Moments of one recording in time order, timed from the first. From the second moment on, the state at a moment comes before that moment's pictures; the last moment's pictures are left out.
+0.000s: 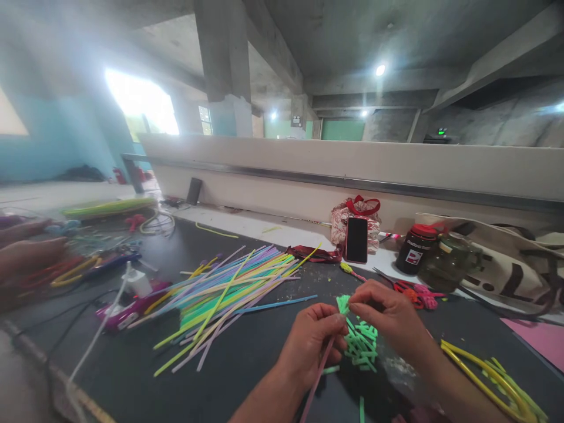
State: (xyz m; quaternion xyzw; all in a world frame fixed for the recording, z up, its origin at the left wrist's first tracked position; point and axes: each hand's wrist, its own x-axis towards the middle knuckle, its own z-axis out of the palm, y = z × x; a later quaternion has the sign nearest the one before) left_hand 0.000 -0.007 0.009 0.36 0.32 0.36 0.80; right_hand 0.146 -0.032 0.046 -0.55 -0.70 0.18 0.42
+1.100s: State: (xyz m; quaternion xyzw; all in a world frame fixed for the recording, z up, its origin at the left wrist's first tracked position) left_hand -0.007 0.000 0.013 0.31 0.27 0.36 0.84; right_hand 0.148 -0.045 0.058 -0.55 -0.61 0.13 0.55
